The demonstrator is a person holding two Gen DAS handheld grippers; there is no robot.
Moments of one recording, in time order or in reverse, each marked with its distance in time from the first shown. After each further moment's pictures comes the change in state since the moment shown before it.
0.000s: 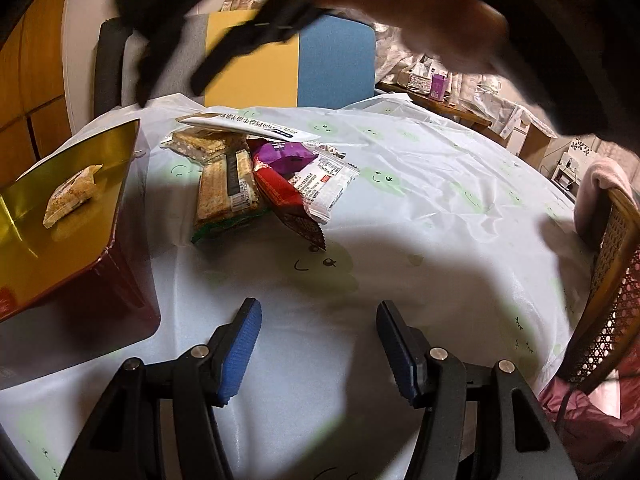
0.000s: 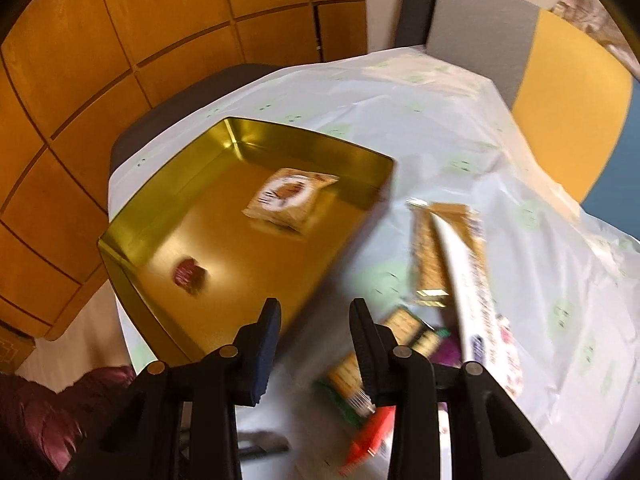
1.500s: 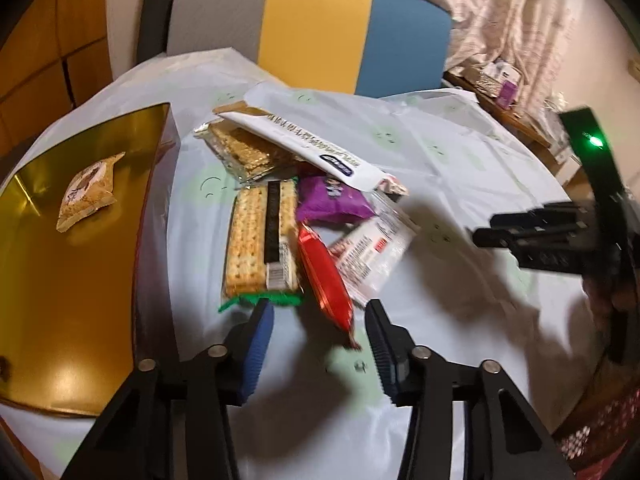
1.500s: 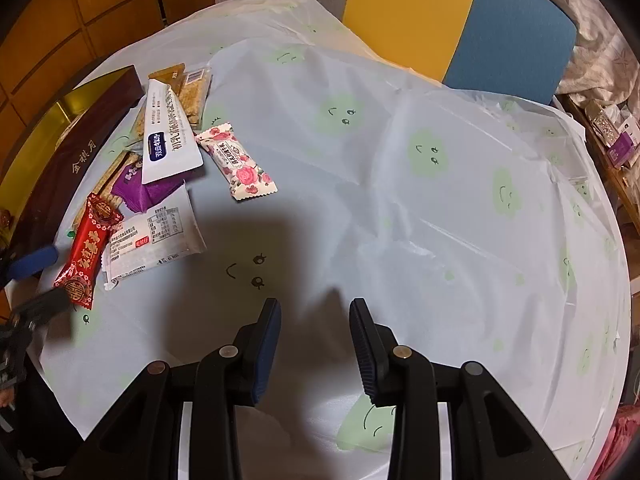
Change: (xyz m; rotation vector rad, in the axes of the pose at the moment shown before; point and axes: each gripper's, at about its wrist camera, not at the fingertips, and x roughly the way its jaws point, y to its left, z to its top) left arm 0.034 0.021 0.080 -0.211 0.168 0.122; right arm -0.031 -0.165 -0.151 0.282 0.124 -0.315
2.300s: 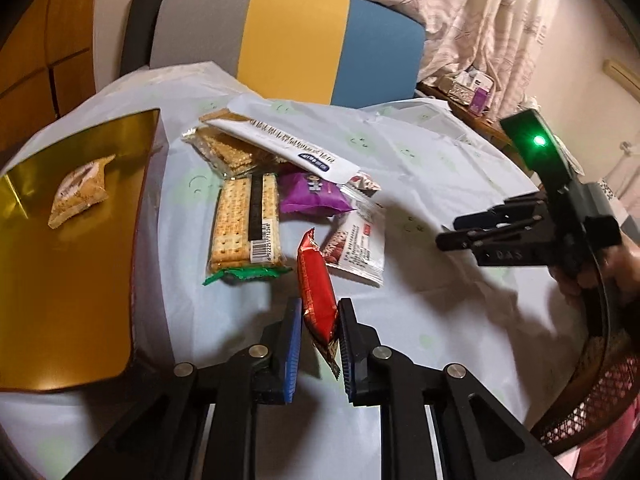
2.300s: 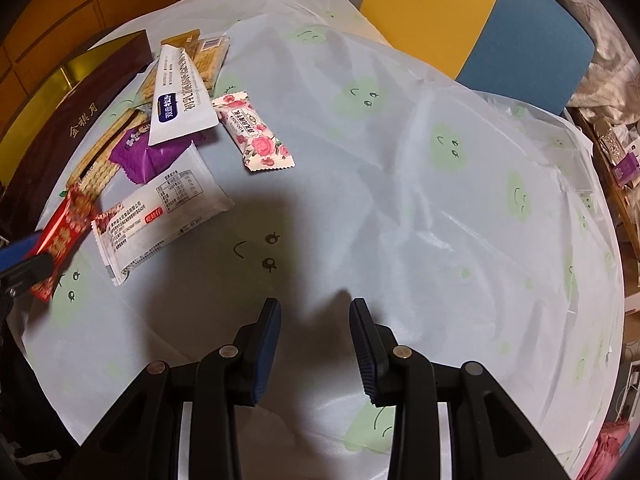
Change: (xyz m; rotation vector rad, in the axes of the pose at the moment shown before) left arm -0.021 0.001 -0.025 0.052 -0.080 -0.092; right arm 0.012 0.016 -0.003 -0.068 0.047 -0.039
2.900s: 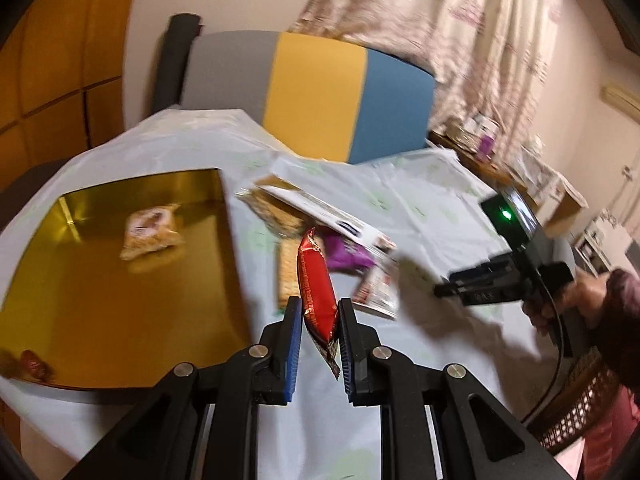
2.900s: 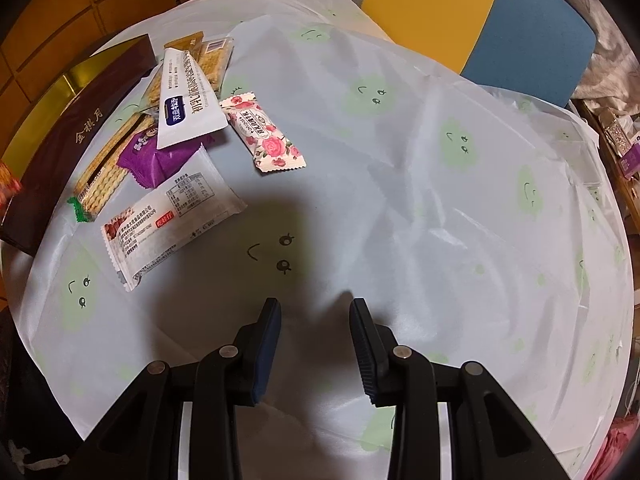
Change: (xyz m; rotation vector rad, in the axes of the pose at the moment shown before) left arm -0.072 0.035 0.011 -0.062 -0.165 0.053; right arm 0.006 -0.002 0.002 0.042 0.023 0.036
